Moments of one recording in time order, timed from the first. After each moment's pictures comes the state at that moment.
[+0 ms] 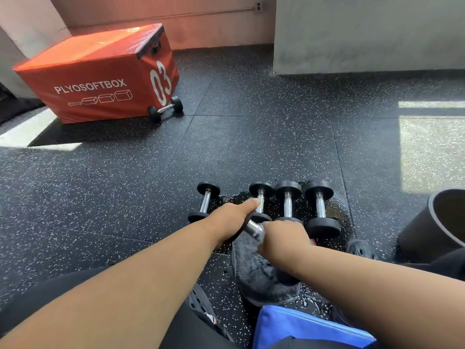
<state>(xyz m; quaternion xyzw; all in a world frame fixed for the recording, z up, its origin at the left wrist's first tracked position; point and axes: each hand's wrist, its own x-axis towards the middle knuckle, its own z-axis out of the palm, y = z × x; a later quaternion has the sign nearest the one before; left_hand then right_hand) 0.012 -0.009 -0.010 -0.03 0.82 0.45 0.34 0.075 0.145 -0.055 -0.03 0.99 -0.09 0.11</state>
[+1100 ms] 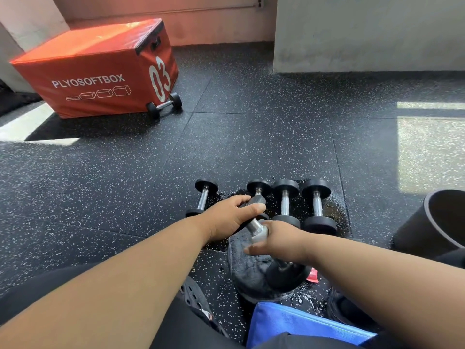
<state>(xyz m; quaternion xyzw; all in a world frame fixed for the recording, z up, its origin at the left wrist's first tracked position) 0.013 -0.017 0.001 0.11 0.86 0.39 0.32 0.078 0.166 -0.039 0.01 0.86 -0.43 0.28</state>
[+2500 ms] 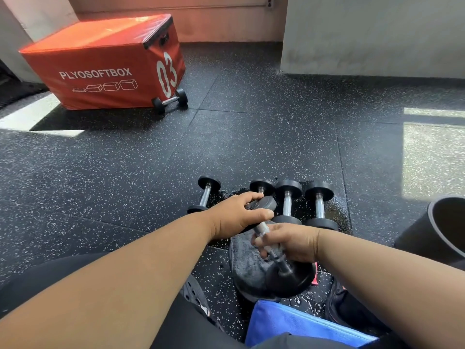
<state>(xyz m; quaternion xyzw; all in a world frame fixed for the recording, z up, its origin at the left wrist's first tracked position) 0.016 -0.018 0.002 0.15 0.86 0.37 0.33 0.071 0.181 -0.056 0.01 0.59 -0.68 0.44</state>
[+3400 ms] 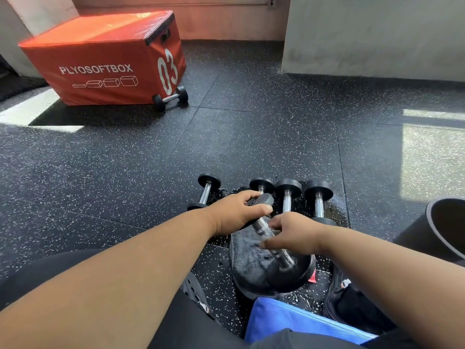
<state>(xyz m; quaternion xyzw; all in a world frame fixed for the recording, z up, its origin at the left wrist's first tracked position) 0.019 -0.019 0.008 0.13 0.85 0.38 0.34 0.069 0.190 -0.038 -0.08 0.91 -0.32 0.25</state>
